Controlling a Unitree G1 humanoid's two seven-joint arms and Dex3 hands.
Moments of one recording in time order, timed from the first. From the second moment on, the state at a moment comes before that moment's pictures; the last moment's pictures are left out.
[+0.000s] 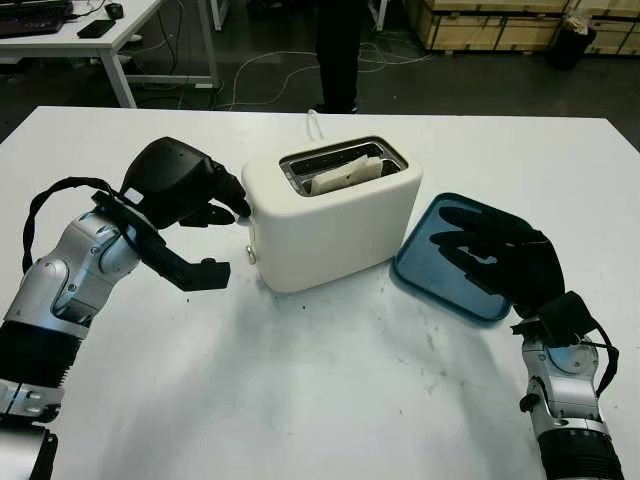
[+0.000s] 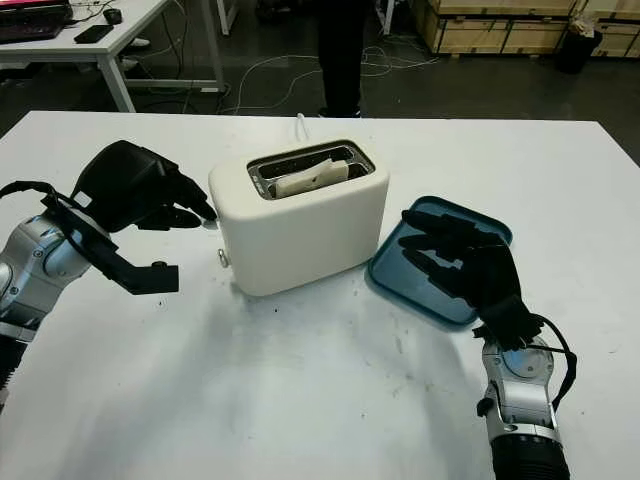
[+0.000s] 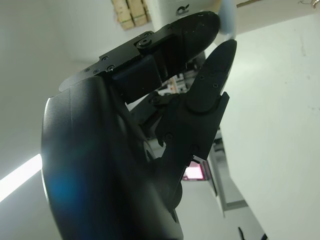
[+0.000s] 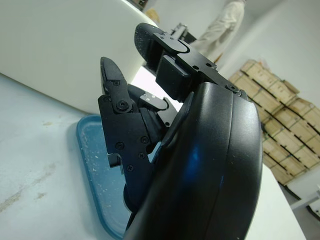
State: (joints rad) left arm -0.50 0.66 -0.17 0.16 0.72 -0.40 -0.06; right arm -0.14 -0.29 -0.17 0.31 0.13 -0.45 0.32
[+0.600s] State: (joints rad) left arm -0.50 0.66 -0.18 0.17 0.73 -0.40 -0.06; right arm -0.13 -0.29 -0.17 0.29 0.14 -0.45 0.33
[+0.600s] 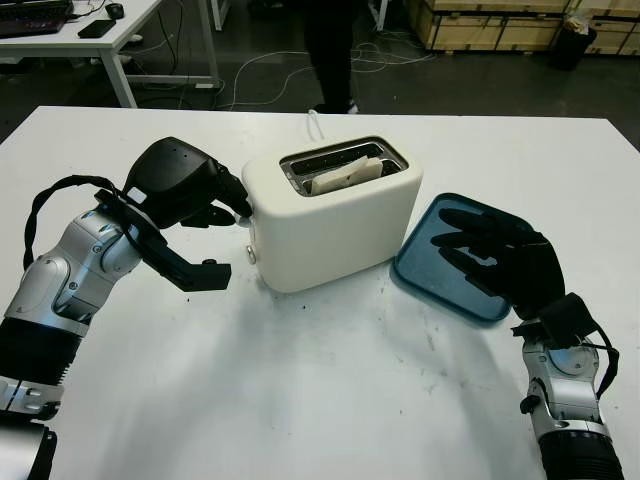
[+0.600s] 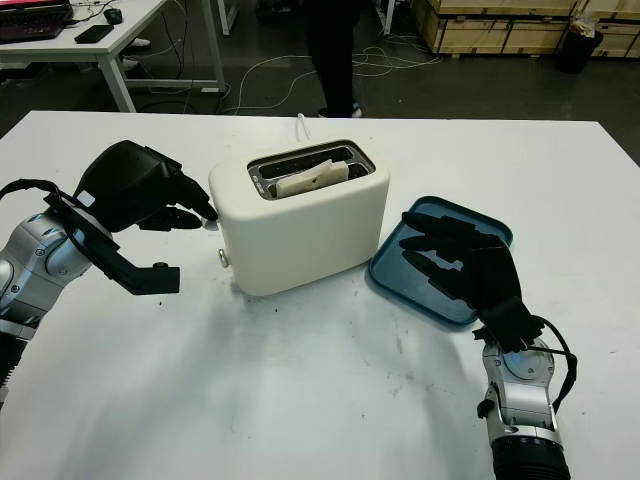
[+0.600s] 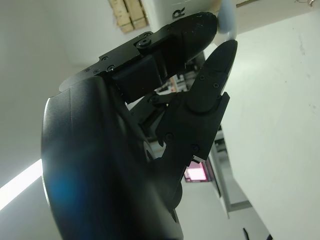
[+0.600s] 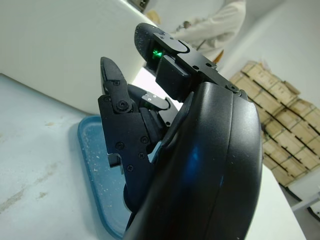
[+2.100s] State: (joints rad) left arm -0.47 0.41 -0.33 0.60 0.71 -0.20 0.30; right arm -0.09 -0.31 -0.21 0.26 0.18 -0.45 0.38
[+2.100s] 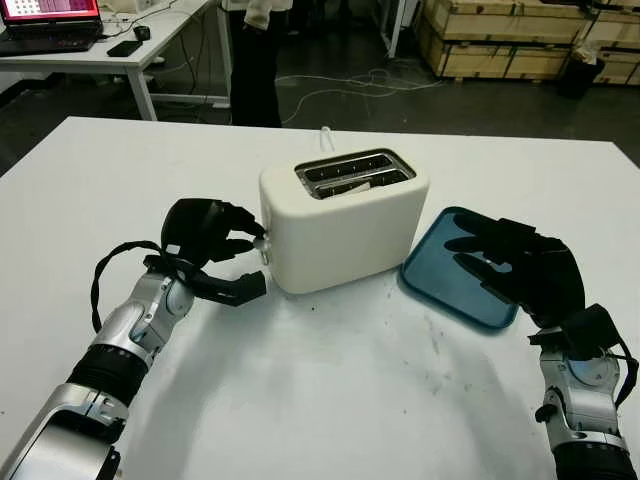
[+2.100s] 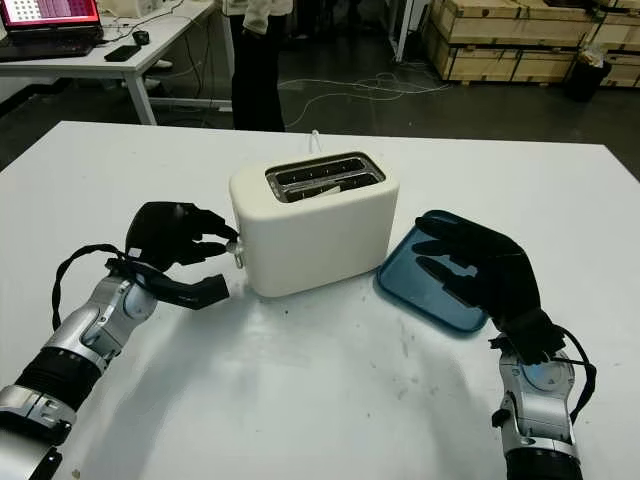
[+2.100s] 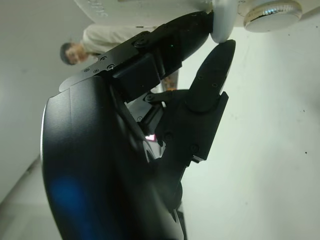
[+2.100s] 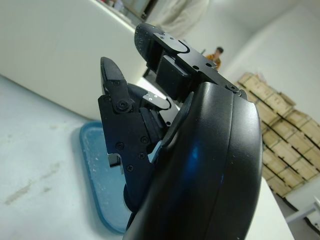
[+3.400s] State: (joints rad) left arm -0.31 0.52 -0.23 0.20 0.67 -0.11 0.15; right arm -0.11 -0.31 -0.21 0.27 0.18 -0.45 0.38
